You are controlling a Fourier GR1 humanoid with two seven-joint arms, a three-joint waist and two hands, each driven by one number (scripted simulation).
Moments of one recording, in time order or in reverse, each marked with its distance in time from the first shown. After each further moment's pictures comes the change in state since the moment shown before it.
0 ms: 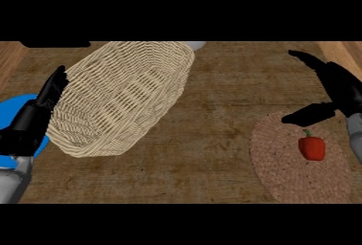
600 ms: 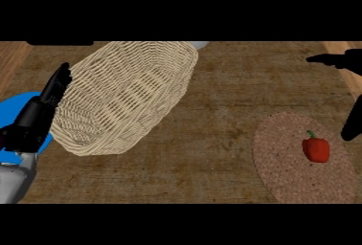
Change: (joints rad) left arm -0.026 -0.027 0.008 0.007 -0.024 -0.015 0.015; right arm -0.197 -0.196 0.024 0.054 -0.236 0.654 0.269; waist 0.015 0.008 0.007
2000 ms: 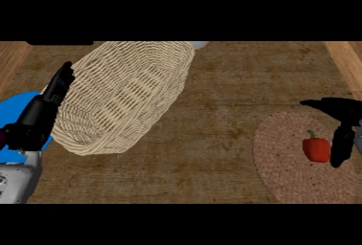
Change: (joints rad) left arm 0.001 -0.120 0.108 -0.019 -0.112 -0.102 0.037; right arm 0.216 0.141 0.009 0.221 0.460 0.019 -0.303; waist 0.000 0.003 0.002
